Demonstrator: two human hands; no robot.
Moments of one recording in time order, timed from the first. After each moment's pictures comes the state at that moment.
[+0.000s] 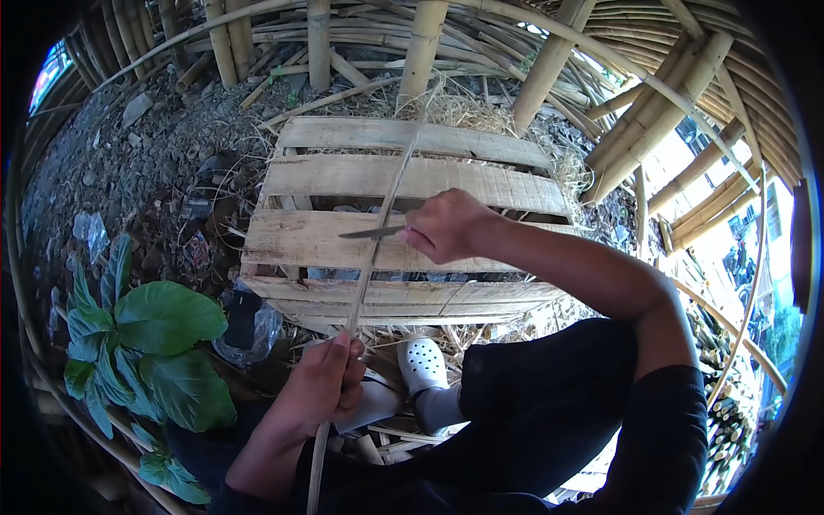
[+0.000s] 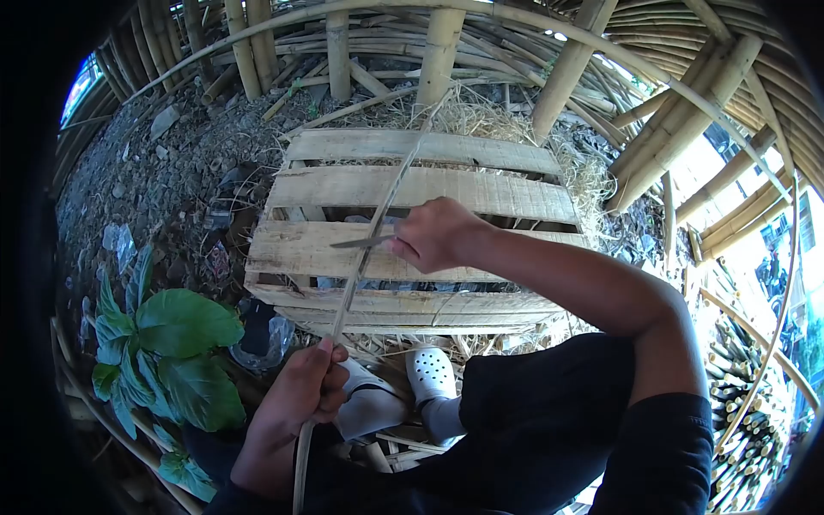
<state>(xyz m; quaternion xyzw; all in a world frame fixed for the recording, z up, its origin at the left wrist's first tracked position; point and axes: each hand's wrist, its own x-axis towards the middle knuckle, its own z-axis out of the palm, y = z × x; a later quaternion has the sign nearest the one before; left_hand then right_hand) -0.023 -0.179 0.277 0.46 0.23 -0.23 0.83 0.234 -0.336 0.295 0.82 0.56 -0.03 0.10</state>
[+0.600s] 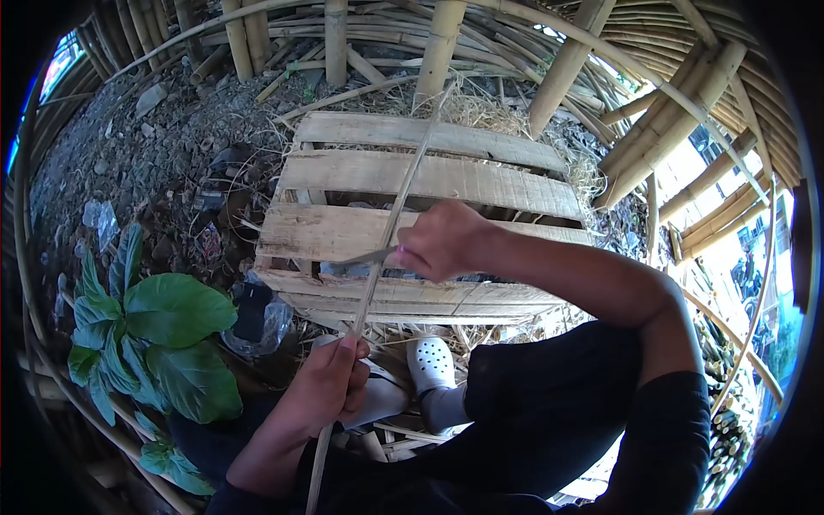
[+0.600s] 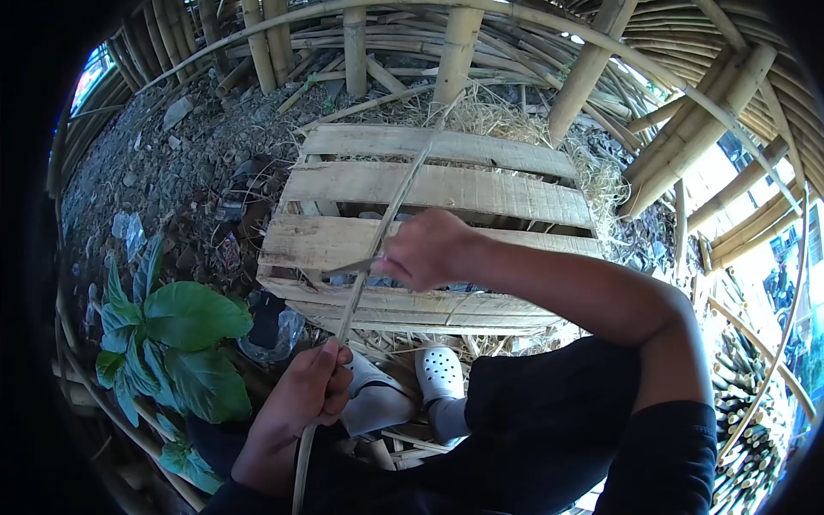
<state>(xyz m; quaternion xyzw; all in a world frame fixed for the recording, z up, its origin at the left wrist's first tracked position) -0.032 -0.178 0.279 0.47 0.24 -0.21 0.82 0.200 -0.312 0.307 0.78 0.62 -0.04 0.11</state>
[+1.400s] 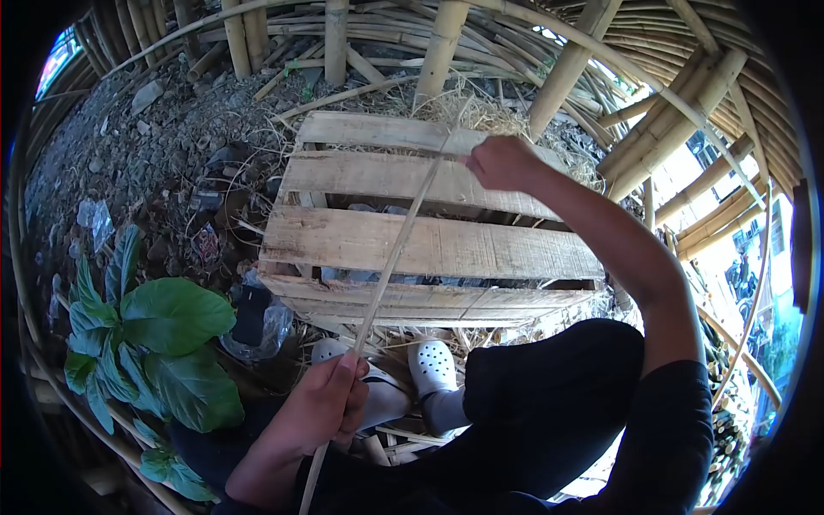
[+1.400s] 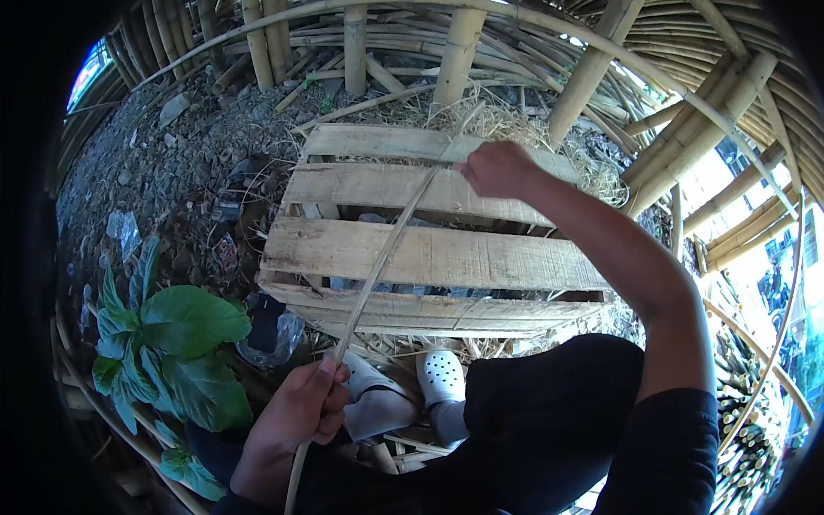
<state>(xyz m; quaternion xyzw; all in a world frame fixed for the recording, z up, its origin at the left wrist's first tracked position) -0.045 -0.164 0.287 0.47 0.24 -0.23 0.82 0.322 -0.340 0.322 0.89 0.42 0.01 0.19</state>
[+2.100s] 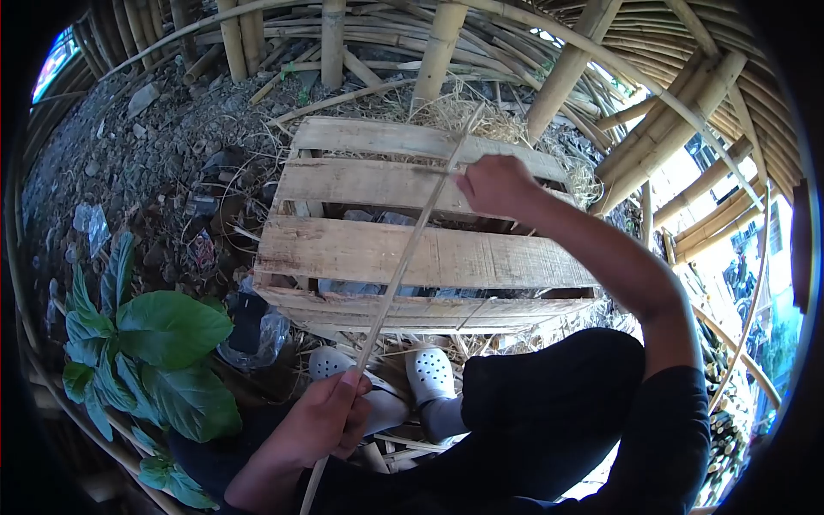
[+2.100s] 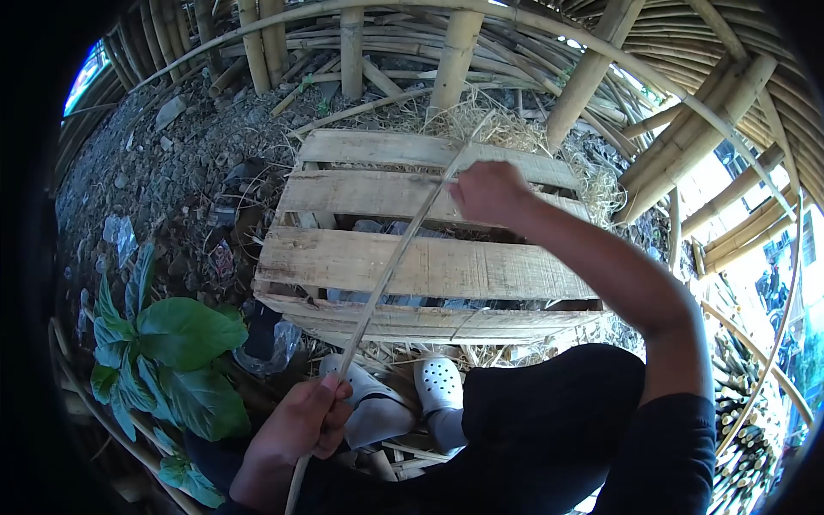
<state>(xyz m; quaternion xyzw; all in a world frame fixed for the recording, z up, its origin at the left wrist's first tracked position) -0.044 -0.163 0.283 0.44 0.24 -0.27 0.82 0.292 -0.337 0.315 0.90 0.40 0.03 0.16</state>
